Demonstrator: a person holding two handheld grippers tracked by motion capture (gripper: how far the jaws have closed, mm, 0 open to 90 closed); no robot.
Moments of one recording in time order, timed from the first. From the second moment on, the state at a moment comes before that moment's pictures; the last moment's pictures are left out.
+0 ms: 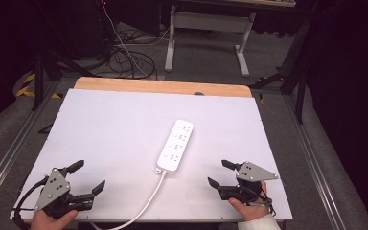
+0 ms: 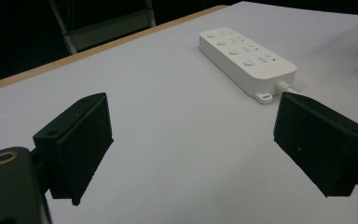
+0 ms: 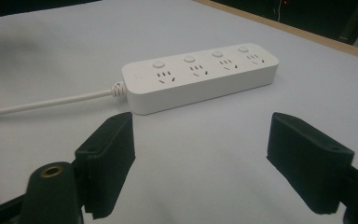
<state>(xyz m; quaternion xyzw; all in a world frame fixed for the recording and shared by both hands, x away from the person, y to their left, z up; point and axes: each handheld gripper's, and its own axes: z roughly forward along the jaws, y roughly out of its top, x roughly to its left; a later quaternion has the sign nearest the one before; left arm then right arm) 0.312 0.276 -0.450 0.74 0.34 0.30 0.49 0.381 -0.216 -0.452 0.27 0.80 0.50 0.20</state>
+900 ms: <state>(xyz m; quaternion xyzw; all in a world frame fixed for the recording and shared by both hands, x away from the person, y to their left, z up) 0.311 0.280 -0.446 0.75 0.33 0.33 0.48 0.381 -0.215 -0.449 0.27 0.79 0.51 0.20</state>
